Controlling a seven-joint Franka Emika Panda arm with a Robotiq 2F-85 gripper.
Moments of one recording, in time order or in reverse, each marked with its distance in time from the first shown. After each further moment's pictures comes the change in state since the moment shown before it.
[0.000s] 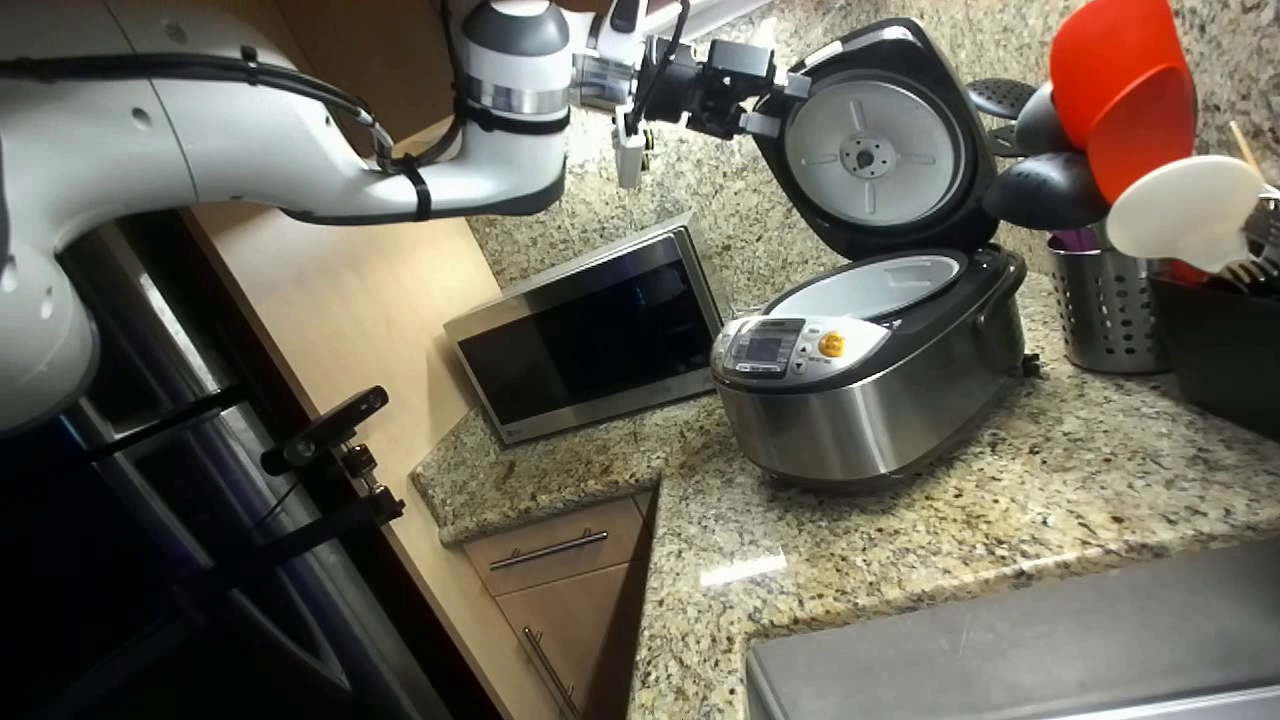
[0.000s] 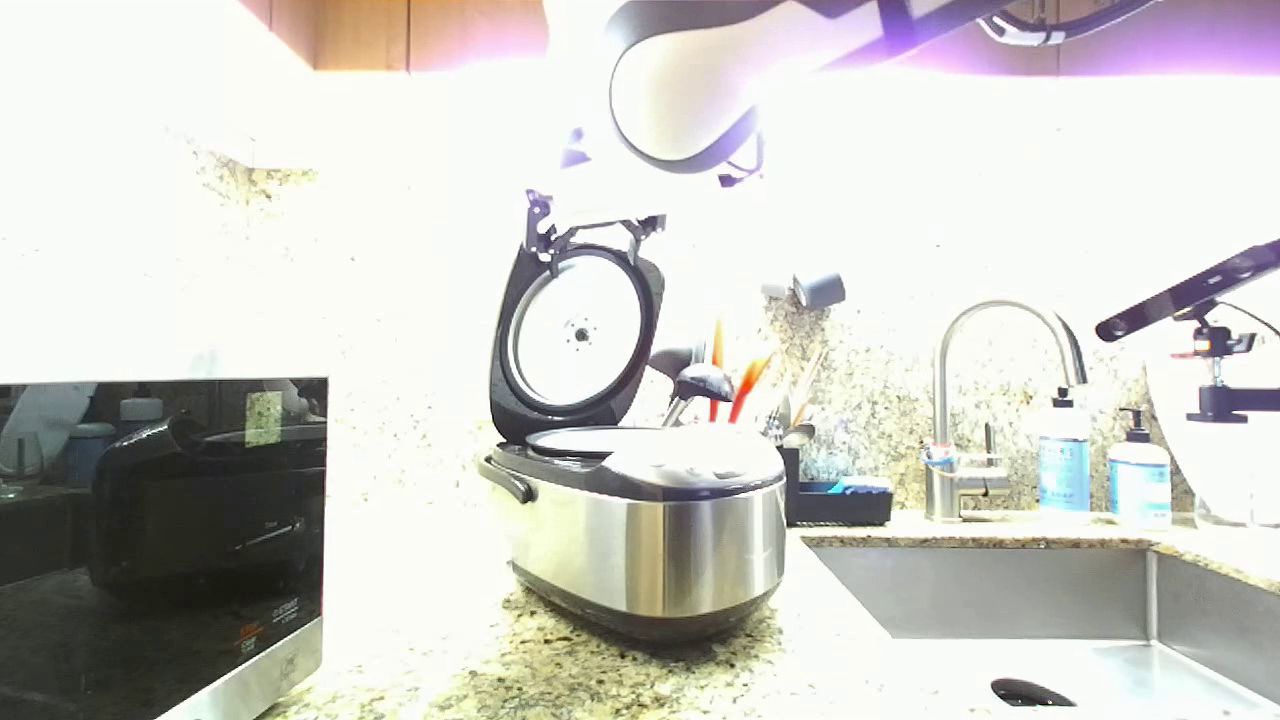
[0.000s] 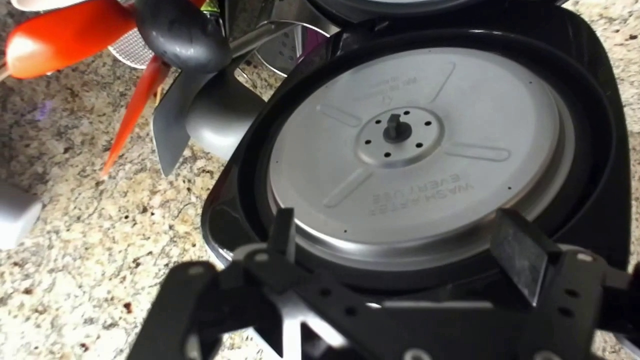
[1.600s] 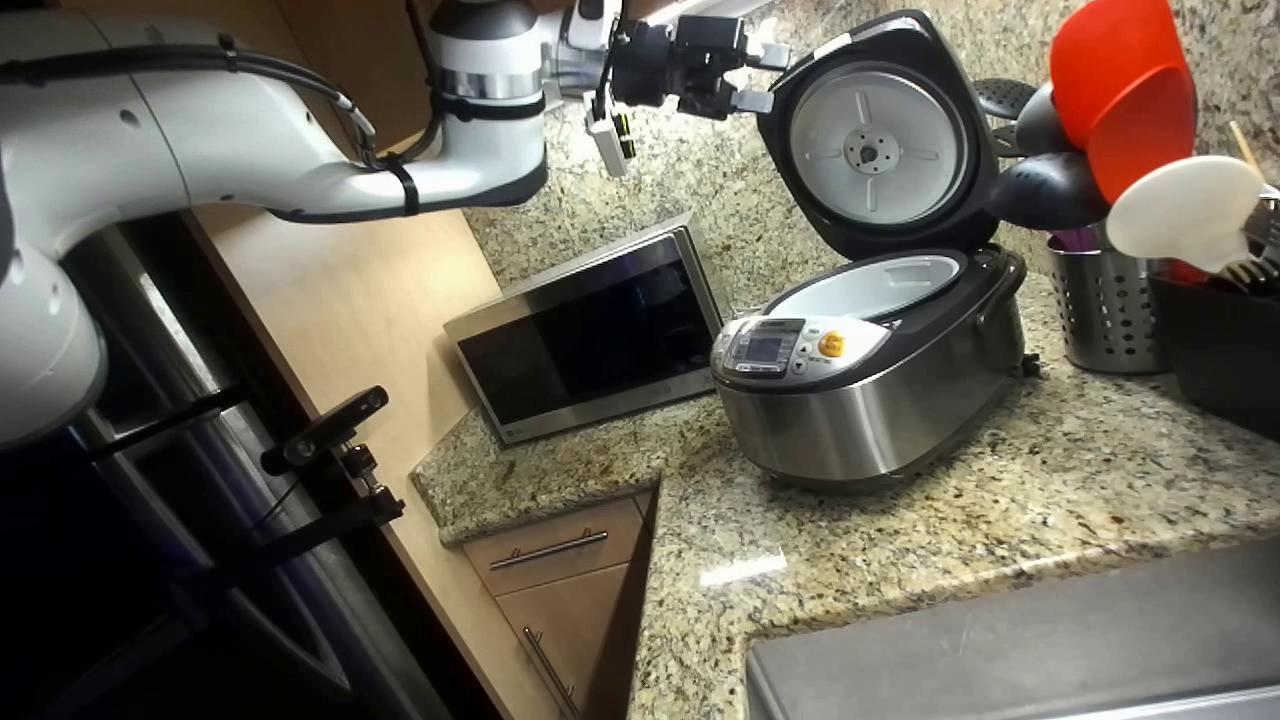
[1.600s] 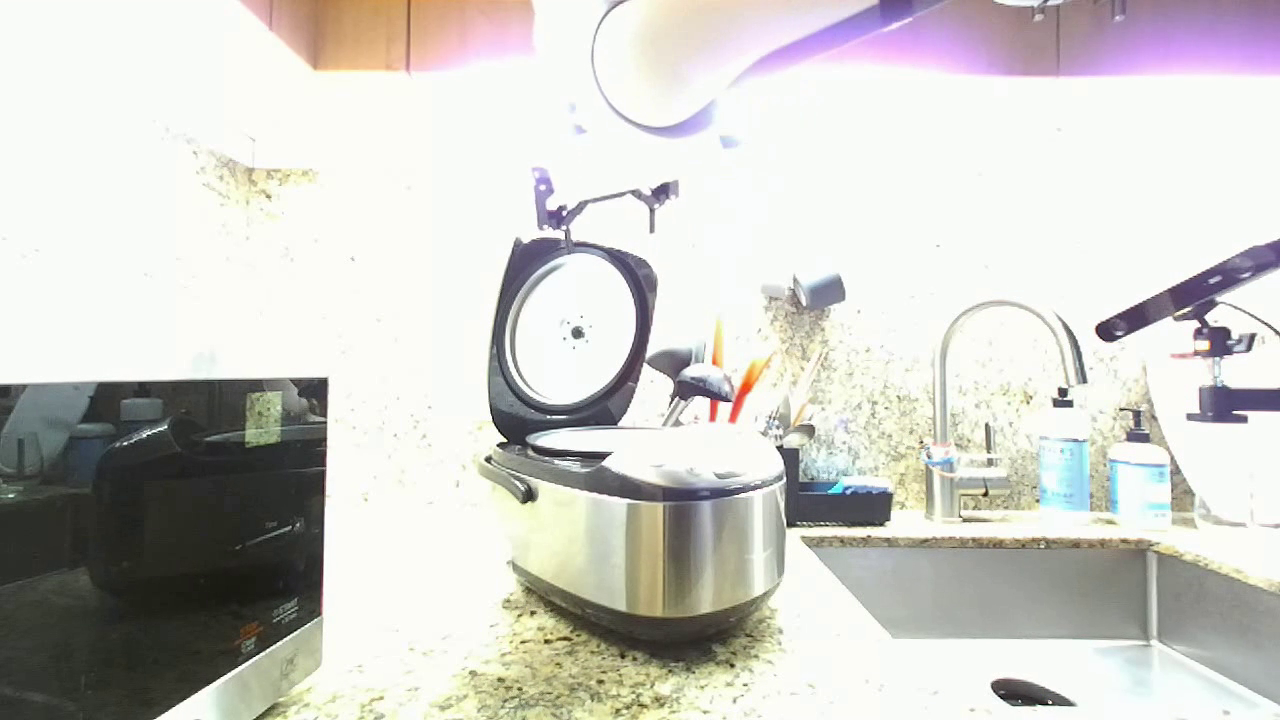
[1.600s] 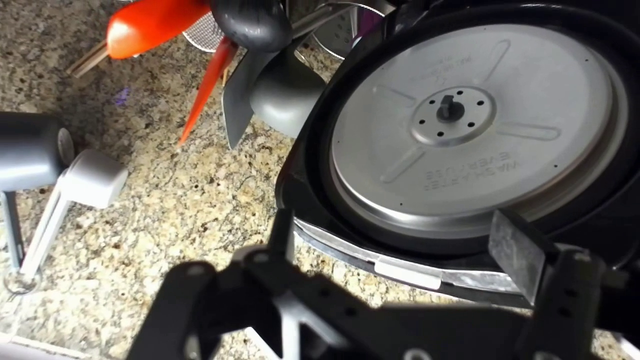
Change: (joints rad) arm 0.050 0.013 -0.078 0.070 -0.033 -0.154 0.052
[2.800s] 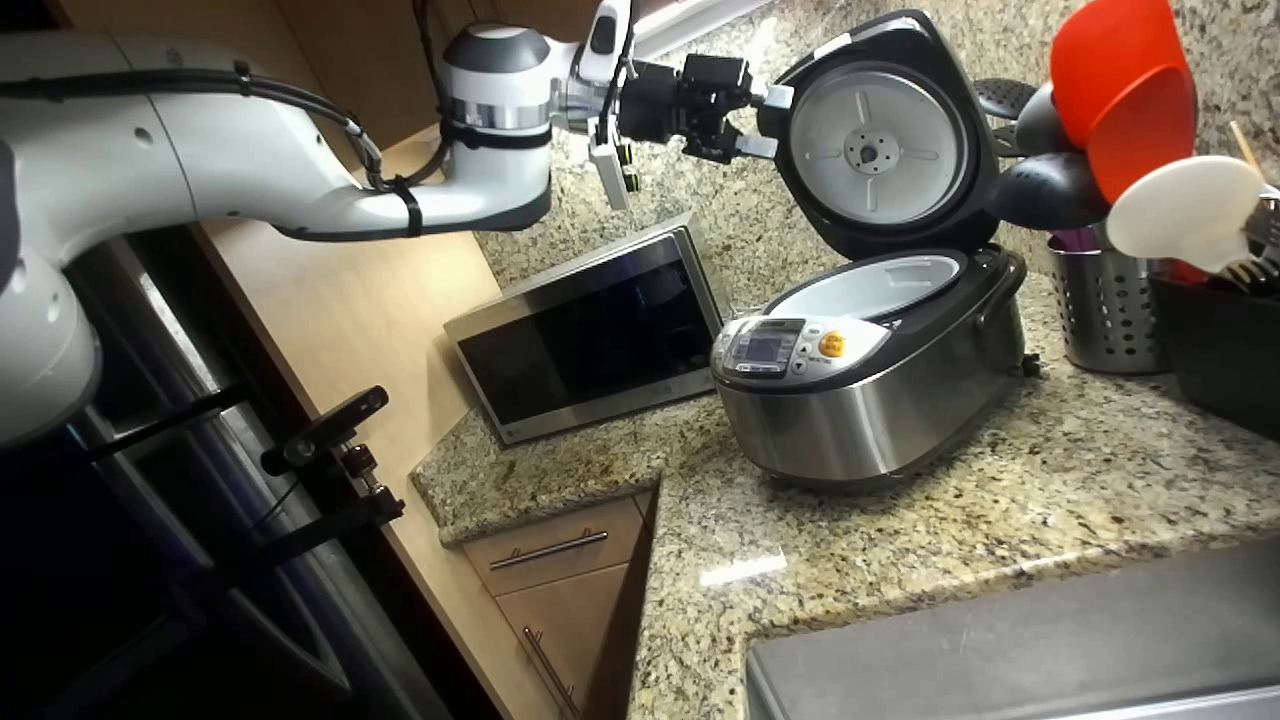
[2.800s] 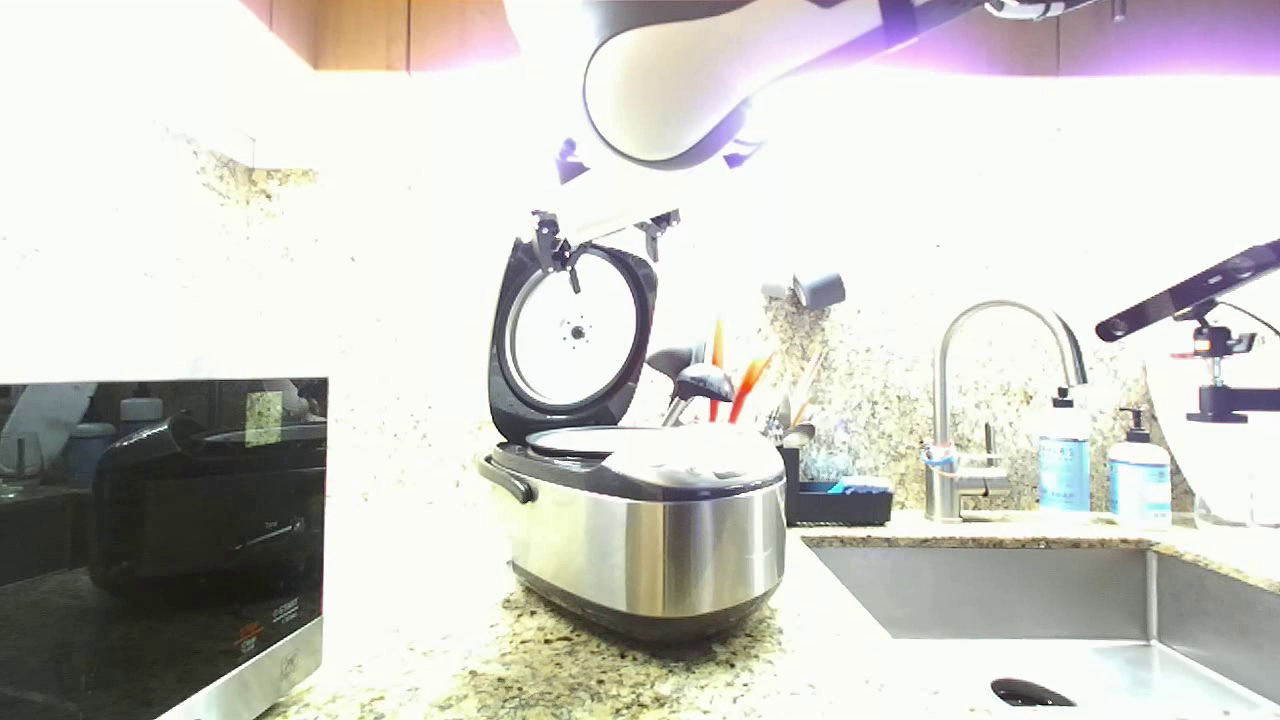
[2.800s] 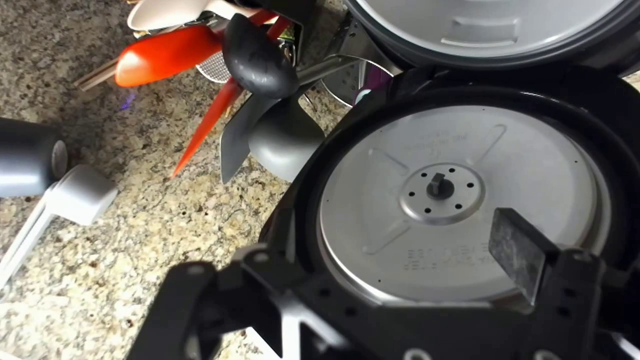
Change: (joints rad) arm 0.026 -0.003 0.001 -0.072 -0.003 -0.027 -0.077
